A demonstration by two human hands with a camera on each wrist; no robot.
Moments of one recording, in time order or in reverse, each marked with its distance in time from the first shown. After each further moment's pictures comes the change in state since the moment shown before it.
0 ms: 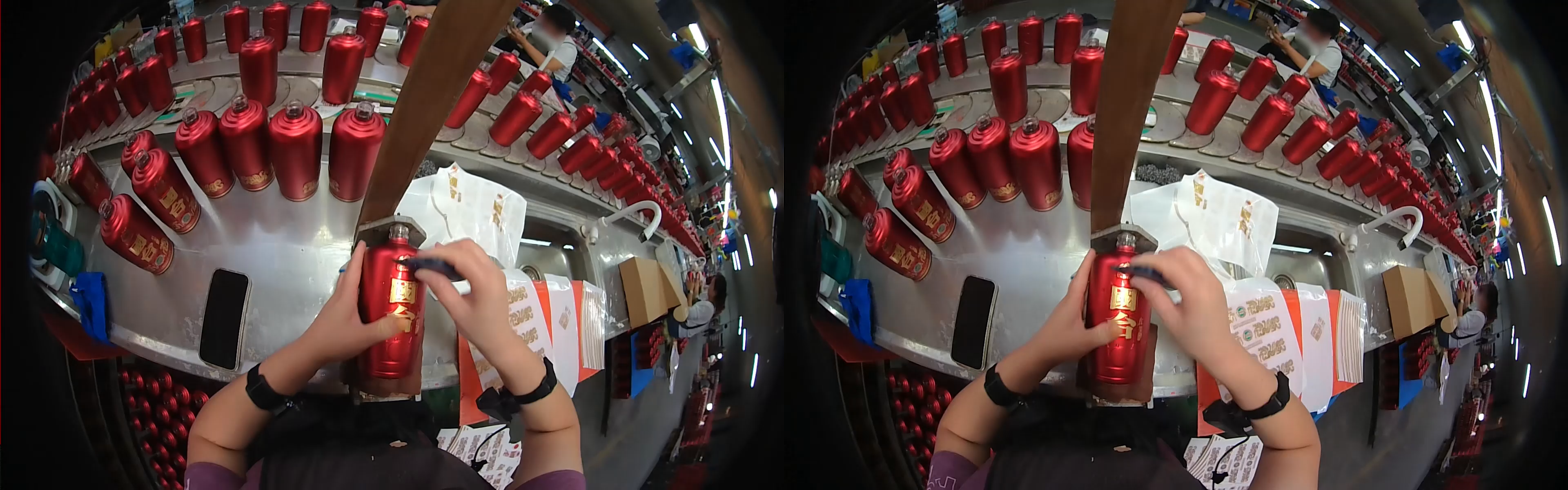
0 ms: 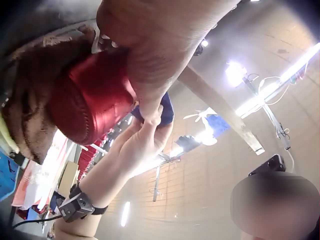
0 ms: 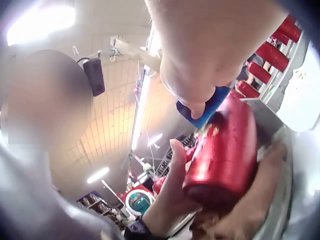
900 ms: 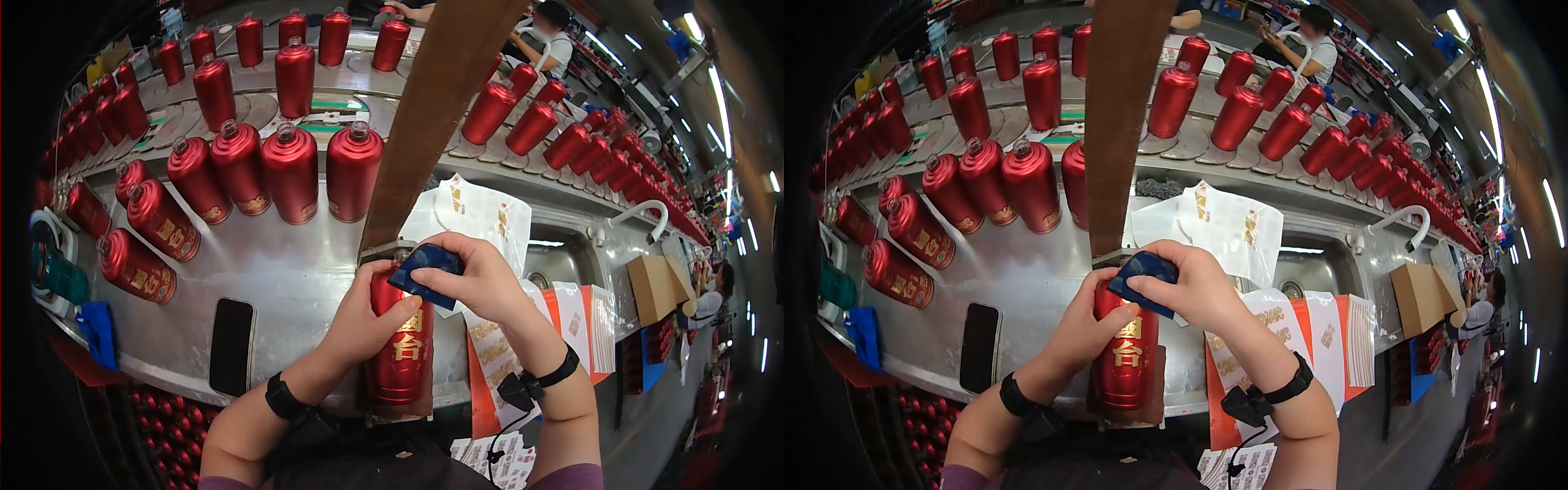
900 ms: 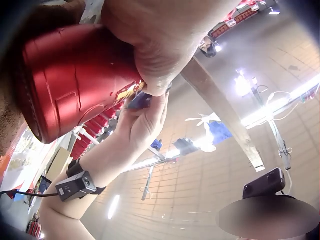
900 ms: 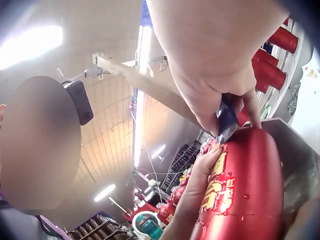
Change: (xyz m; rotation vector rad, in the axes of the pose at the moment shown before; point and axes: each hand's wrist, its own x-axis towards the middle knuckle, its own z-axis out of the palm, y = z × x) left_hand 0.037 0.023 0.014 -0.240 0.079 -0.104; right_hand 0.047 0.025 -0.009 0.516 -0.299 0.479
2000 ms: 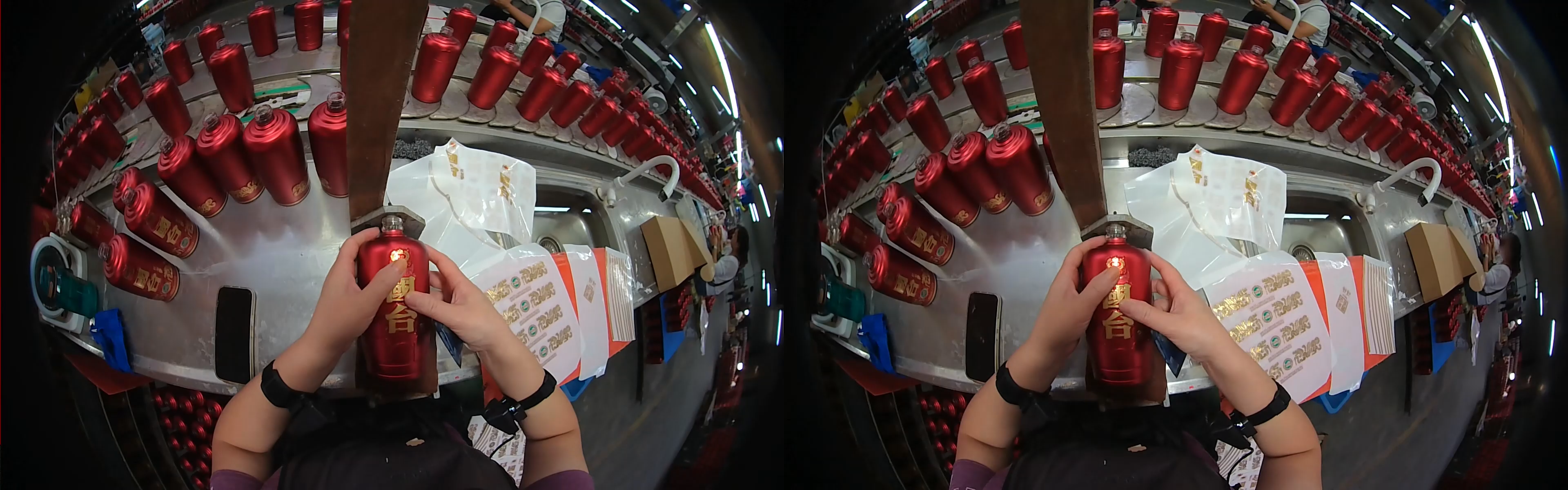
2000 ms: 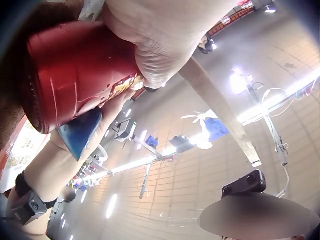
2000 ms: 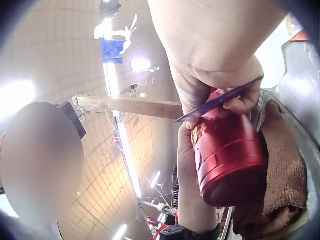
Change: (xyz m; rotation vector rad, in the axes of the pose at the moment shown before) left_hand -0.008 0.012 0.005 -0.086 0.044 -0.042; right_hand -0.050 0.075 0.048 0.547 0.063 0.075
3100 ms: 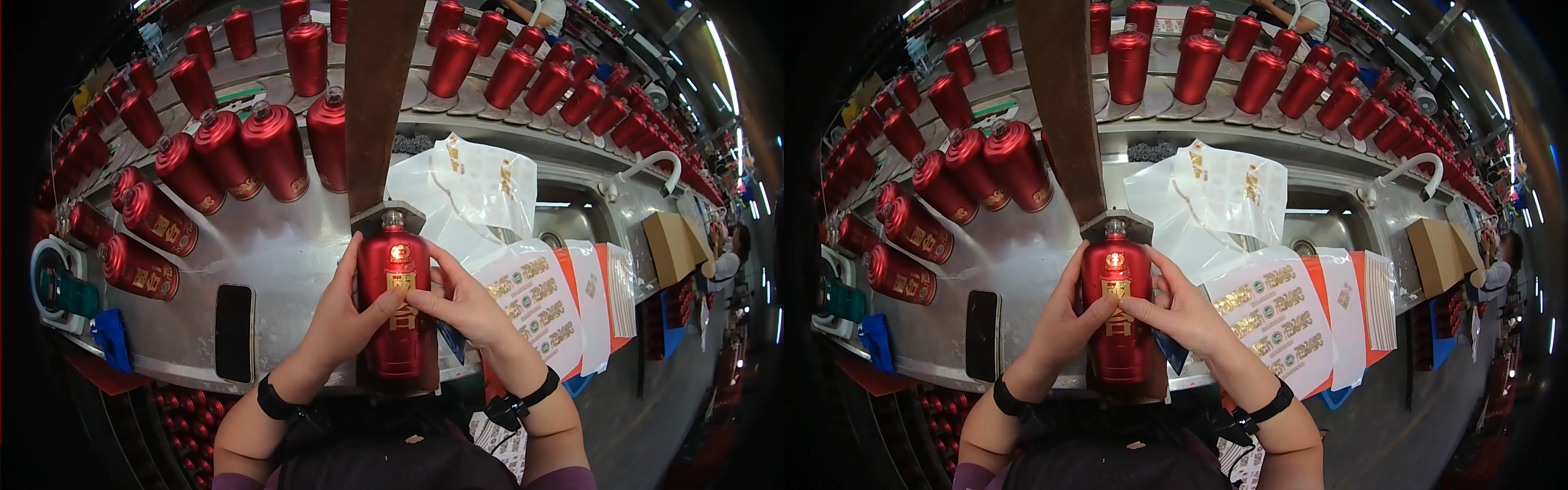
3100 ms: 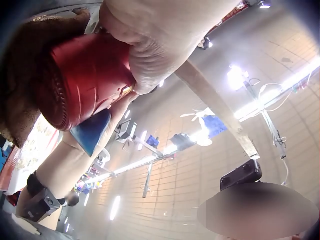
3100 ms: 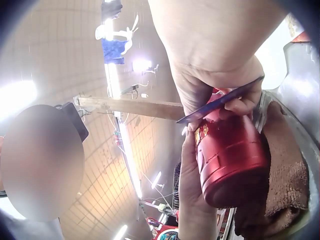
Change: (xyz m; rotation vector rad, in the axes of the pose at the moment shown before) left_hand -0.020 -0.008 -0.011 0.112 -0.107 0.070; right_hand -0.001 0.001 -0.002 -0.075 0.011 -0.006
